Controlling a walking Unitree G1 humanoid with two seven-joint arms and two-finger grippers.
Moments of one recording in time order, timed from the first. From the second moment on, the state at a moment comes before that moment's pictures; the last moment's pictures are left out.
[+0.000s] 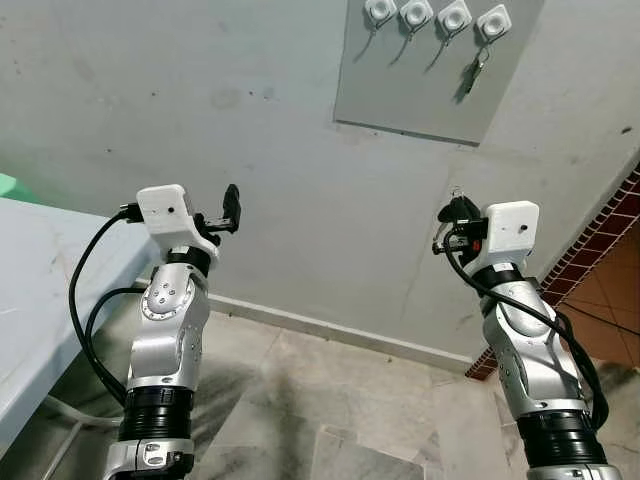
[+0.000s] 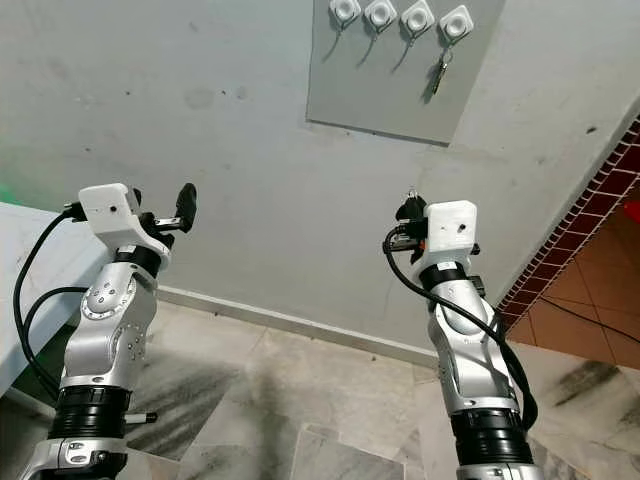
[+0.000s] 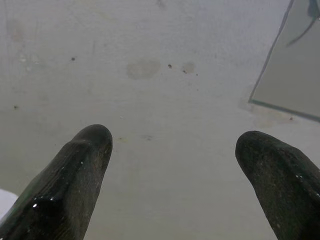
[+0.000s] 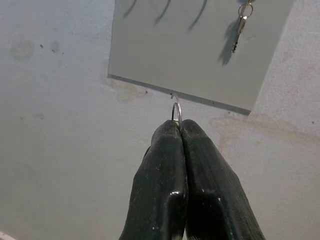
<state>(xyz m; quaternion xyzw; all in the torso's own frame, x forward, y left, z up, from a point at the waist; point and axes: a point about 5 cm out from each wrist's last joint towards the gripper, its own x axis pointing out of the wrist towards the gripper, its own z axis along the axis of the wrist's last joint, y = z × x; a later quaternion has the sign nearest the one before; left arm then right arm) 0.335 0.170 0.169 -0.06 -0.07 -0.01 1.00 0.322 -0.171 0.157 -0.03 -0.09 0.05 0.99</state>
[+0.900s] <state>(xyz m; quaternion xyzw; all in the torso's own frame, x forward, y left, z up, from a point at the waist) 0.336 0.166 0.173 -0.07 -0.08 -0.01 0.99 0.323 -0.167 0.156 -0.03 -0.10 0.05 0.99</state>
